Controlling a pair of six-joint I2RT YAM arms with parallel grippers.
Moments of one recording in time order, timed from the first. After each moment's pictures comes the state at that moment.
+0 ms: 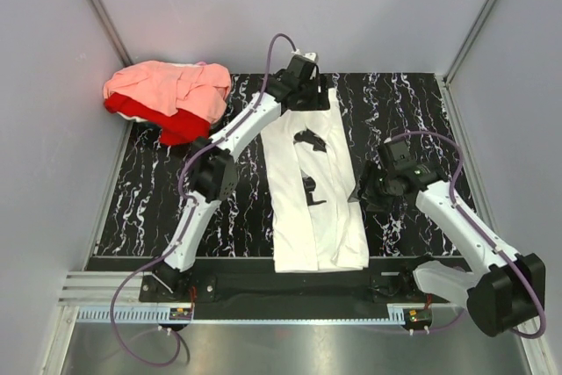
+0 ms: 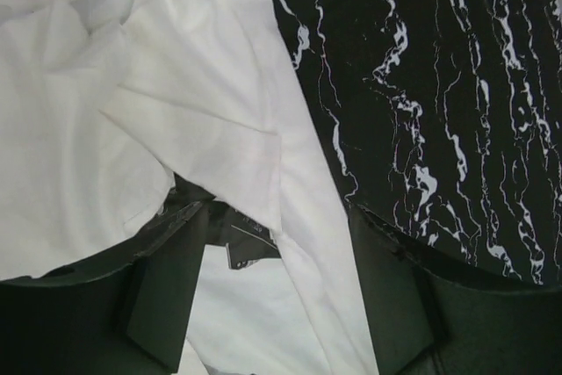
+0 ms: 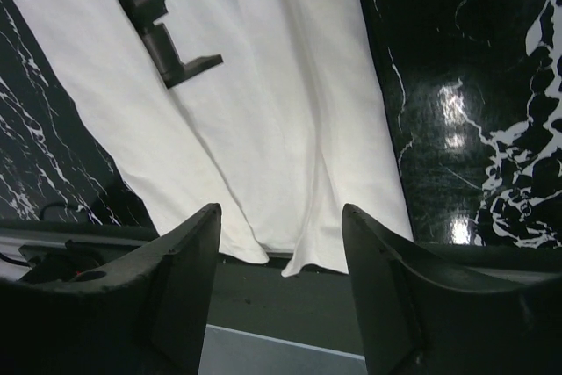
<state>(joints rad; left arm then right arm) -0.61 2.42 2.43 -0.69 0.03 -0.50 0.37 1.13 0.89 -0.84 -0.11 0.72</state>
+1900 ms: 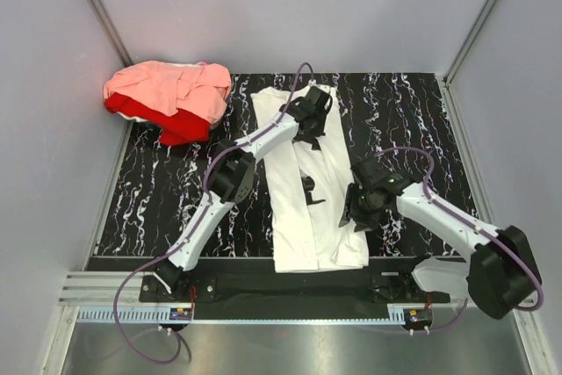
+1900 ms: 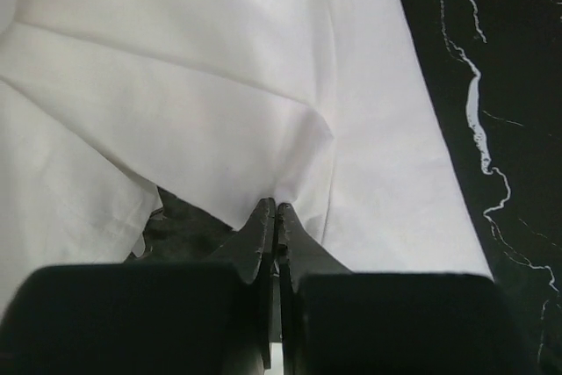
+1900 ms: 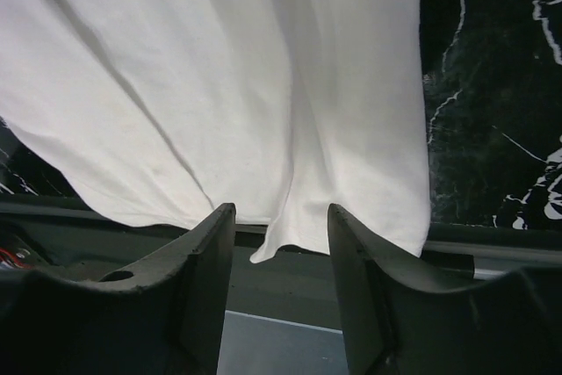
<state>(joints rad) -0.67 2.62 2.37 -0.59 -0.09 -0.37 0.54 1.19 0.76 -0.82 -0.11 0.80</state>
